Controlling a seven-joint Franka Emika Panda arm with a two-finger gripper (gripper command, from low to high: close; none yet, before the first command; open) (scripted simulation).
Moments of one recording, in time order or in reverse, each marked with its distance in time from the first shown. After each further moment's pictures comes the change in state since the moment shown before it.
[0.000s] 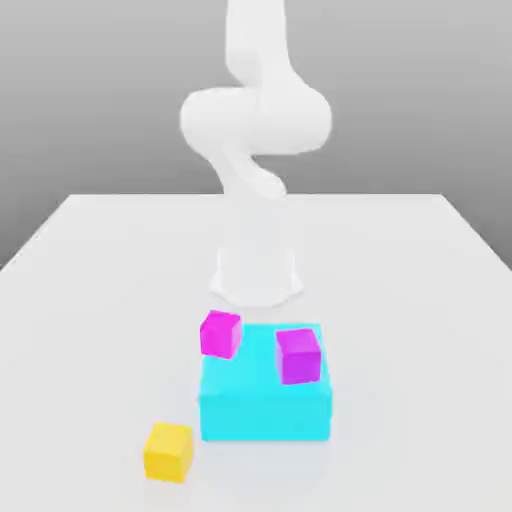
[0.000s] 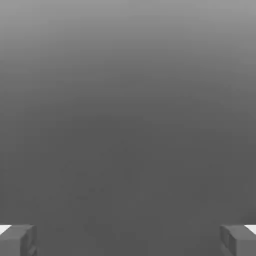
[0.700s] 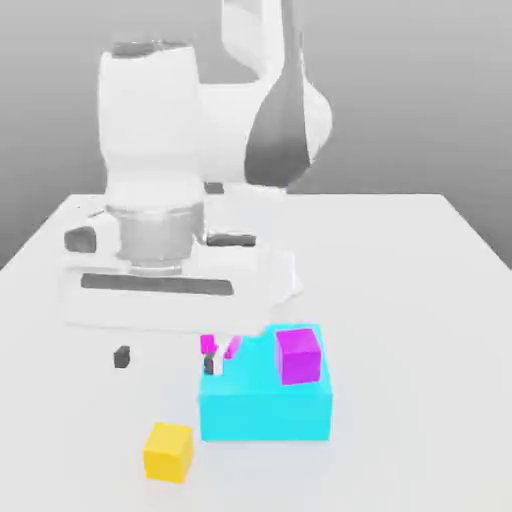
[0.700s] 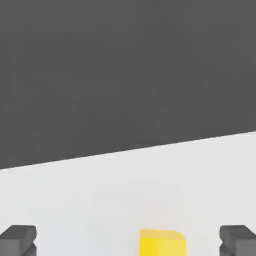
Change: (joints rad) arm -0.066 0.767 -0.124 -0.230 0.070 0.371 -0.109
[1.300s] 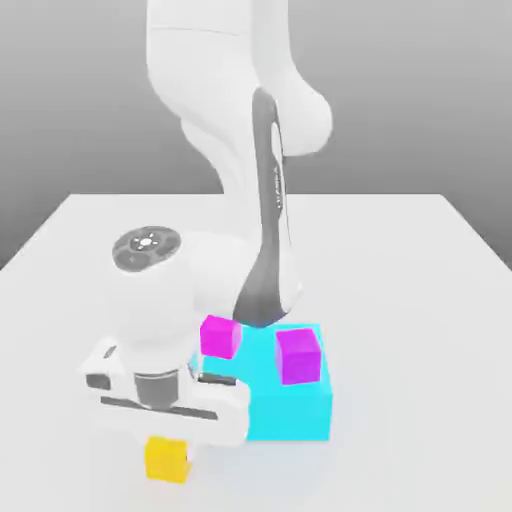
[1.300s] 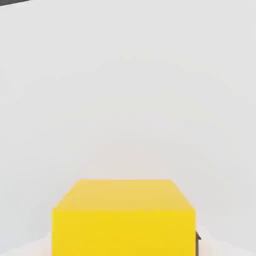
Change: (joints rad) arm -0.058 0.266 0.043 -0.009 0.047 0.174 -0.045
